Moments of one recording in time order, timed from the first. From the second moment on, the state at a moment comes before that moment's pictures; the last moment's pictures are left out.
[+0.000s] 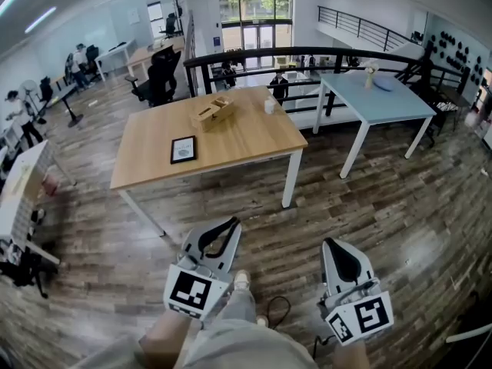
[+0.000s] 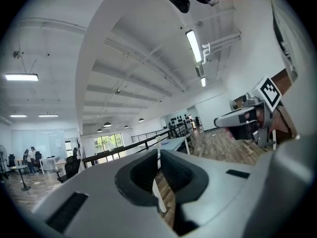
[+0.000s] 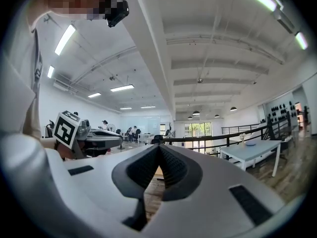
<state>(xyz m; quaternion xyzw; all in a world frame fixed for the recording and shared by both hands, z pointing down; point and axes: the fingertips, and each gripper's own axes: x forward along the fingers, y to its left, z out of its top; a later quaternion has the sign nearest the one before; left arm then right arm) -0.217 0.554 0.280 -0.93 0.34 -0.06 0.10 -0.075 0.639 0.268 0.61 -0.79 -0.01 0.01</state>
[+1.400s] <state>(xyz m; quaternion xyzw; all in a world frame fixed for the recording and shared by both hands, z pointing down) -0.142 0.114 0.300 -0.95 0.30 -0.07 0.08 -0.020 0.200 0.287 0.62 -0.78 0.00 0.10</state>
